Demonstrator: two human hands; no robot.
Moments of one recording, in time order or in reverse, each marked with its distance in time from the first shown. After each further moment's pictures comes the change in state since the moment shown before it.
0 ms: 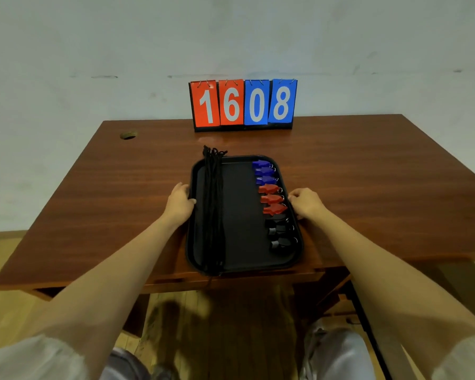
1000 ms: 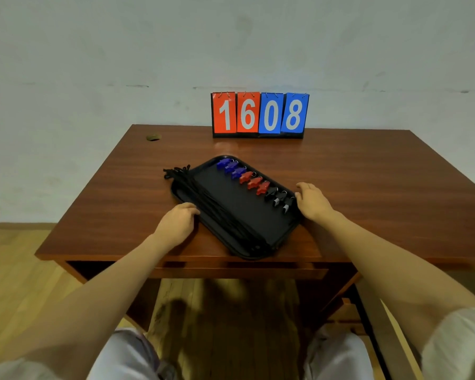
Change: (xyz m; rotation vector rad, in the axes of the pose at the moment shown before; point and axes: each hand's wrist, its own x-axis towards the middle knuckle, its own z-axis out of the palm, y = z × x) left_hand -0.075 -0.050 -0.028 0.531 0.080 0.427; right_hand -0.026 -0.005 -0.003 -0.327 0.074 -0.293
